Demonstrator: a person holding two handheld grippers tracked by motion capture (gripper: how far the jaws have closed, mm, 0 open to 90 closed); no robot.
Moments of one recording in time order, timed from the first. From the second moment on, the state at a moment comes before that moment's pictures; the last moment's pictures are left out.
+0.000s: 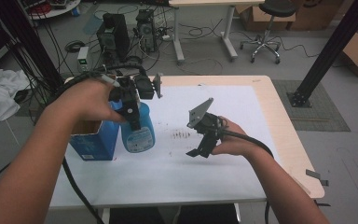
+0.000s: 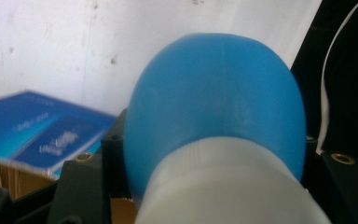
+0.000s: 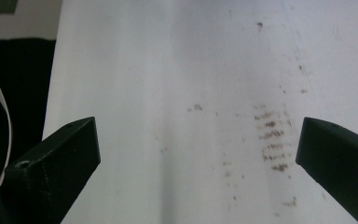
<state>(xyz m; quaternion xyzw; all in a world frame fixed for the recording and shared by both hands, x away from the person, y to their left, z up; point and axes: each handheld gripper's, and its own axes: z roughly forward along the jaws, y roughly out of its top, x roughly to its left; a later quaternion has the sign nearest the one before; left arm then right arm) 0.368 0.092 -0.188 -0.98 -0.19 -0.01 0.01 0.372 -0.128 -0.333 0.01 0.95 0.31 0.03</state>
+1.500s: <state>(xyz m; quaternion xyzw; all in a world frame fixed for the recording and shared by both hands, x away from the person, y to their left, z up) 0.415 0.230 -0.085 -0.74 -0.68 -0.02 -0.01 0.391 -0.151 -0.330 -0.01 0.99 0.16 0.02</state>
